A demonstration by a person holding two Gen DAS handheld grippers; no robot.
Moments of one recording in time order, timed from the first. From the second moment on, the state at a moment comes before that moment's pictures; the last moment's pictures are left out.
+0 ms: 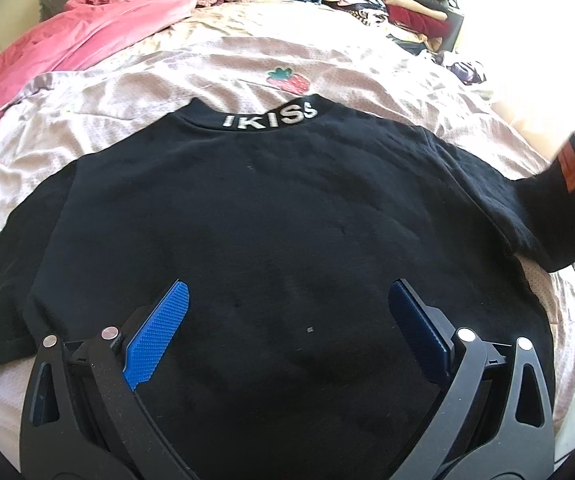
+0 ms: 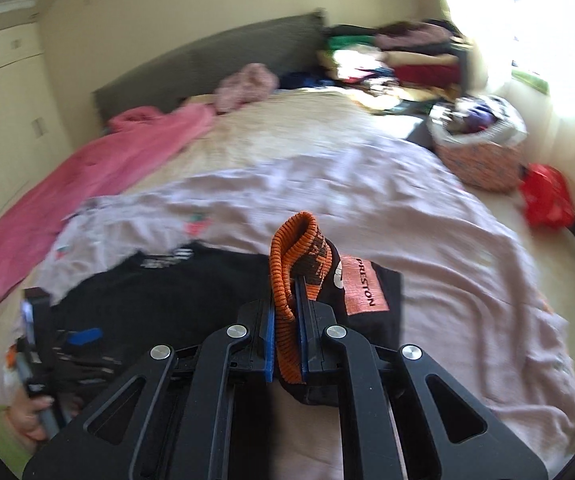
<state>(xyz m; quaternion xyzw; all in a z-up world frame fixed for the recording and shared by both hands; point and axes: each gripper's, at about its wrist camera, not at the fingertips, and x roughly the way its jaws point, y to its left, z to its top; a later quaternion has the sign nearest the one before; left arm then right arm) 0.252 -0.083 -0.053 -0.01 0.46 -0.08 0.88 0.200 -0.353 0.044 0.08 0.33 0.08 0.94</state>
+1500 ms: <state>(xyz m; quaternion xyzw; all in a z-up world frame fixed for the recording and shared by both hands) 0.265 -0.055 -0.061 -0.12 0.49 -0.12 0.86 0.249 -0.277 -0.005 0.11 0.37 0.13 0.91</state>
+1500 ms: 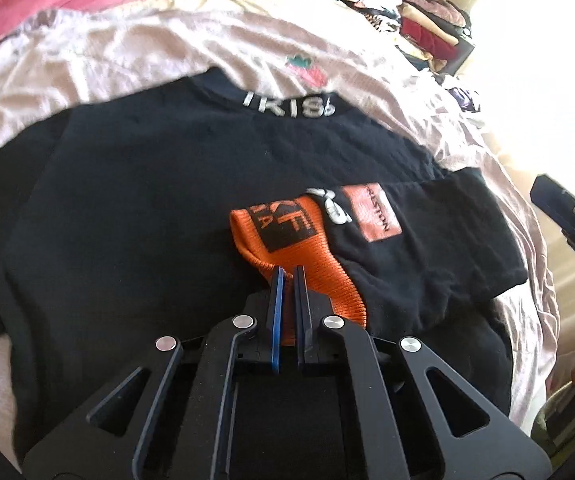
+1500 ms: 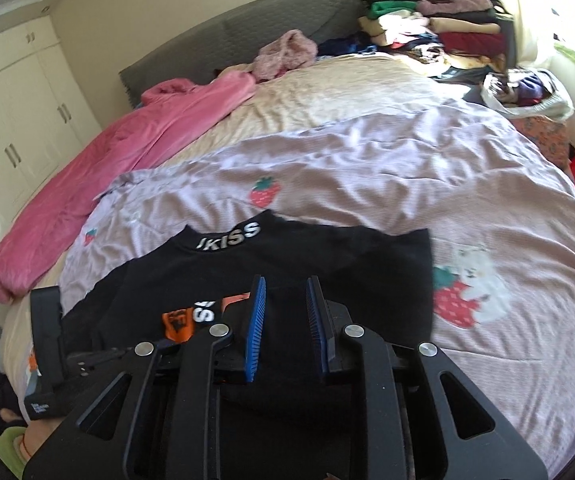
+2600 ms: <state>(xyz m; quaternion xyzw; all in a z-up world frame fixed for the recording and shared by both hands) 0.256 0.036 -0.017 -0.05 0.43 -0.02 0.90 0.265 -0.225 -0.063 0.02 0.43 0.14 0.89</state>
